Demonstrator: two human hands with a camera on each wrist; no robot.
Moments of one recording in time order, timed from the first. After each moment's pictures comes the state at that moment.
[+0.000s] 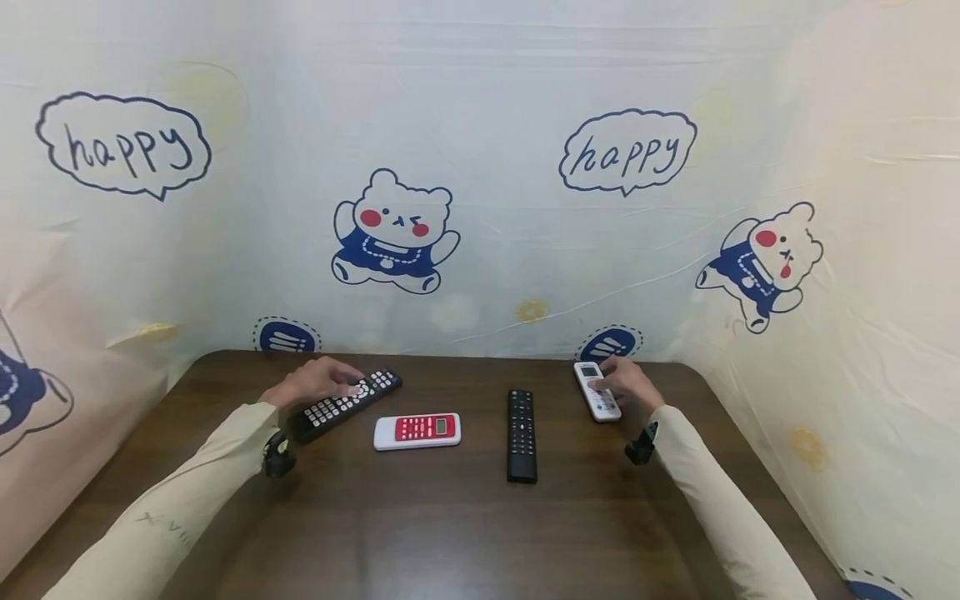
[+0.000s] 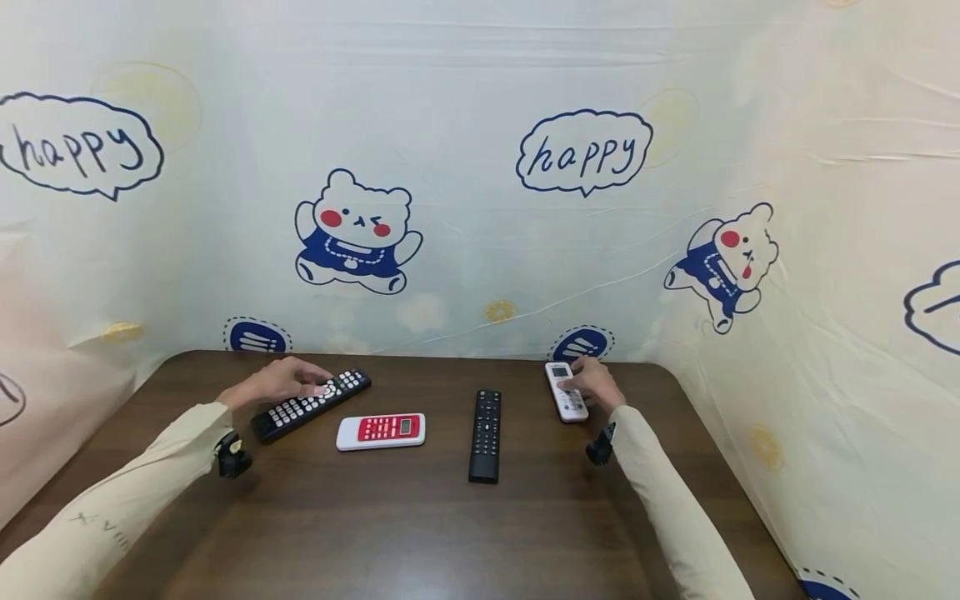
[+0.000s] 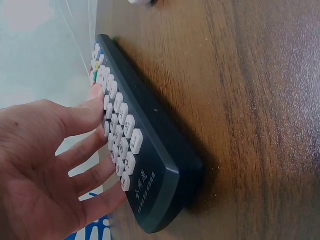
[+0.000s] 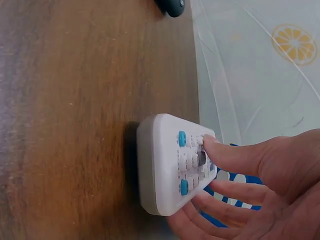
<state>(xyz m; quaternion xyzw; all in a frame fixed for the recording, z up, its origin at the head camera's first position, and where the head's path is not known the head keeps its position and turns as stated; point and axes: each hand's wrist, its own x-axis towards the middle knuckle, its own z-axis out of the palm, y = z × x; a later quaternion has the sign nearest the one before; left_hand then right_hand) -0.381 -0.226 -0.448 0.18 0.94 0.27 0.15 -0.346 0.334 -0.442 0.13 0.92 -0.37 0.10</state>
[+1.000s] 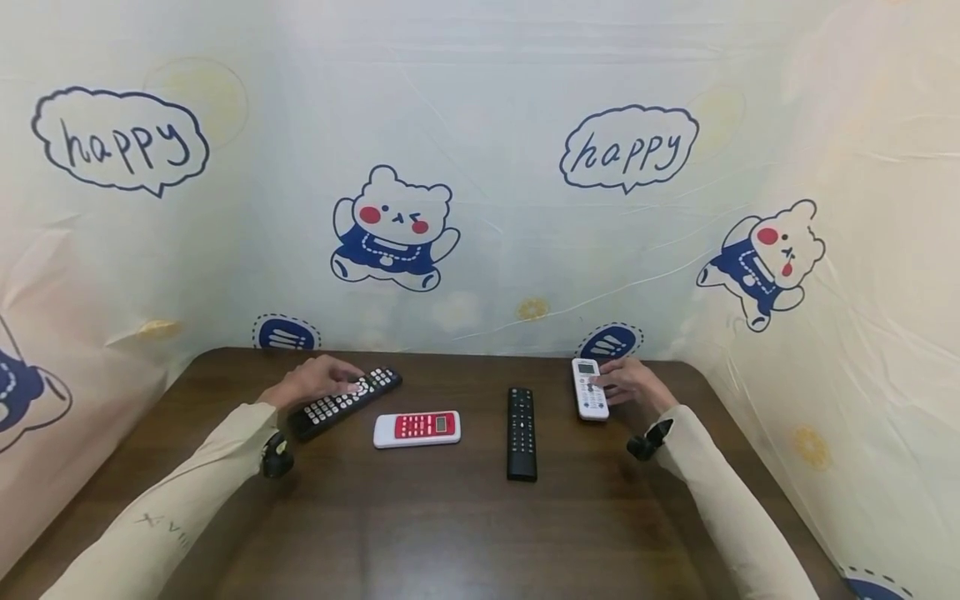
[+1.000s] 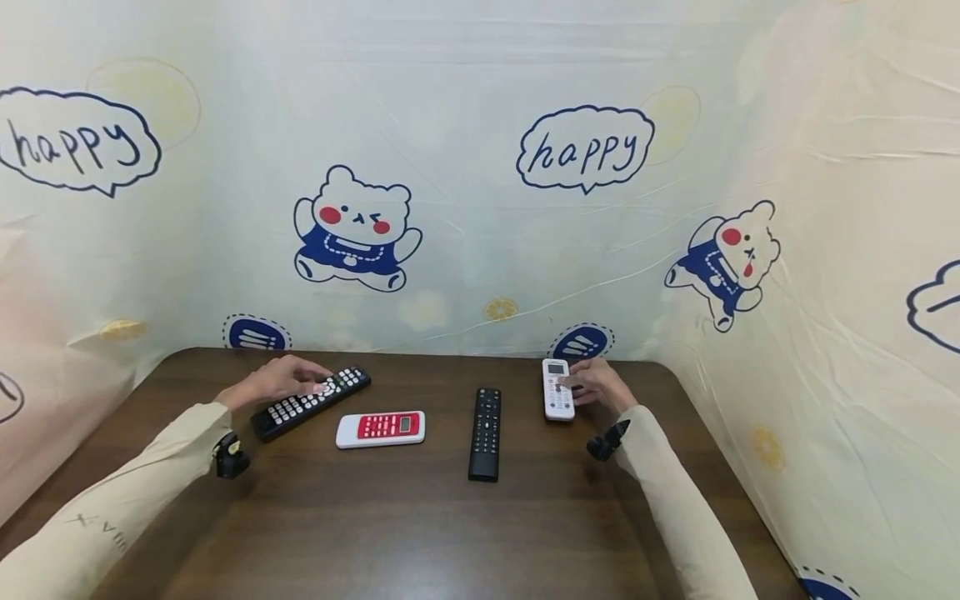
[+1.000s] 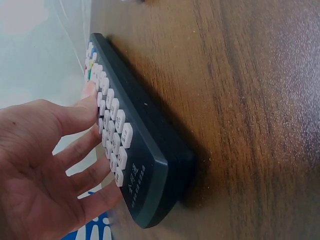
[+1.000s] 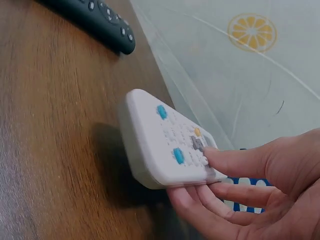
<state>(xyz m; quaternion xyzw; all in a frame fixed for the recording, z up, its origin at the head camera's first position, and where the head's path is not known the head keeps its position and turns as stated) -0.383 -0.225 -0.449 0.18 0.94 0.26 0.14 -0.347 0.343 -0.435 0.15 0.85 -0.49 0.15</state>
